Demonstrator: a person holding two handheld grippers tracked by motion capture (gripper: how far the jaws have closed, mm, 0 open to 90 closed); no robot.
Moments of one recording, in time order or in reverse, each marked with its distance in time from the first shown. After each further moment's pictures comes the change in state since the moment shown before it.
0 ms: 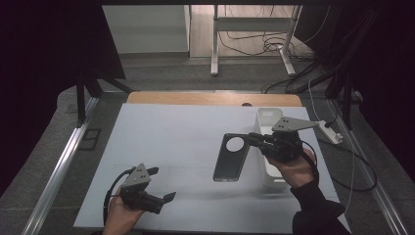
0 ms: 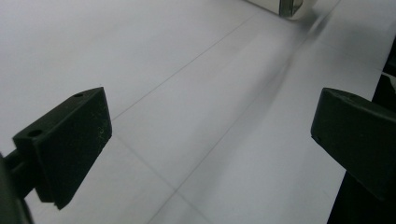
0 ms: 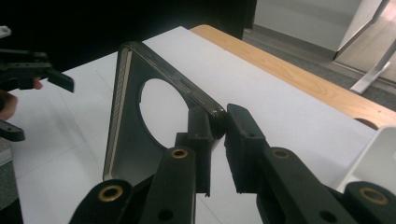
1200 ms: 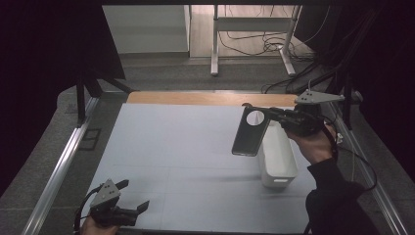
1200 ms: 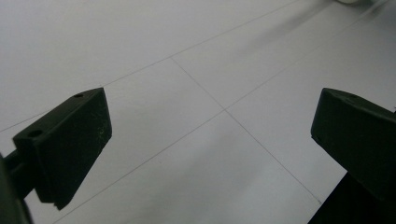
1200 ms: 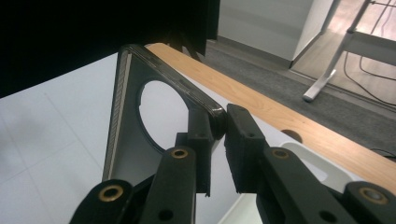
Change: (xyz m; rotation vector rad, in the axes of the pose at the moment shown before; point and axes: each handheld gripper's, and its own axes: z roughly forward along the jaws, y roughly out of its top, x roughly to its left) left arm 0.006 -0.052 -0.044 -0.012 0.146 -0.103; right arm -0.059 0.033 -0.023 -0.033 -0.122 0.007
